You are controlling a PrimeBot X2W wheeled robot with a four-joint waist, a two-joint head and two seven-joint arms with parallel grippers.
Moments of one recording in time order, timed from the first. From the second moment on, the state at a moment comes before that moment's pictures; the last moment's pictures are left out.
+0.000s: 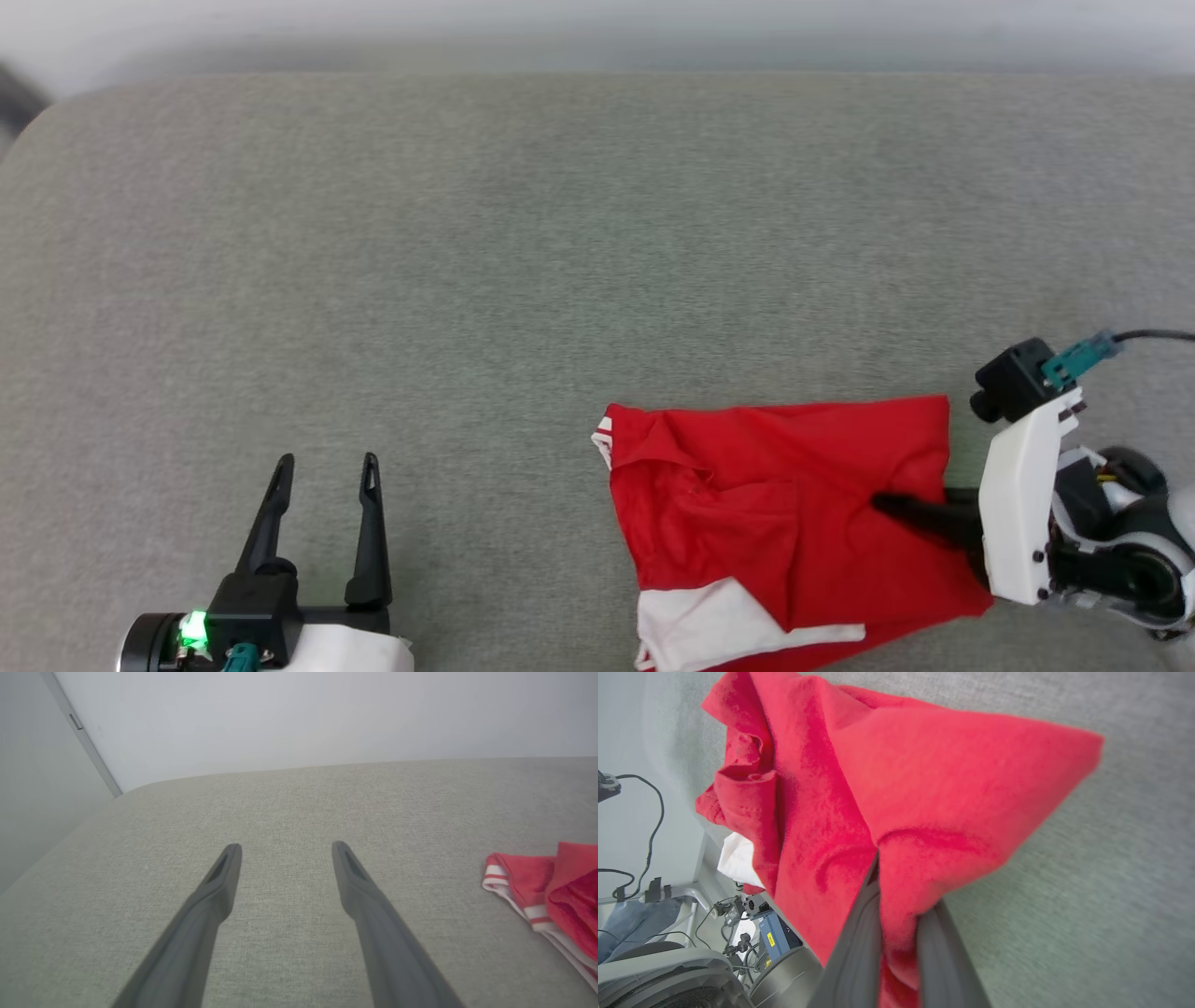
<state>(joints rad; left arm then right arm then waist) 0.08 0.05 0.00 -0.02 -0.02 0.01 -0.26 -0.37 -0.62 0.50 0.08 1.05 0.13 0.78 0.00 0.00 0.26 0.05</state>
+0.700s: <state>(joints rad) 0.03 0.12 0.06 -0.11 0.00 0.02 -0.26 -0.67 -0.88 0.46 0.17 0.87 0.13 0.75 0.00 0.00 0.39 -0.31</state>
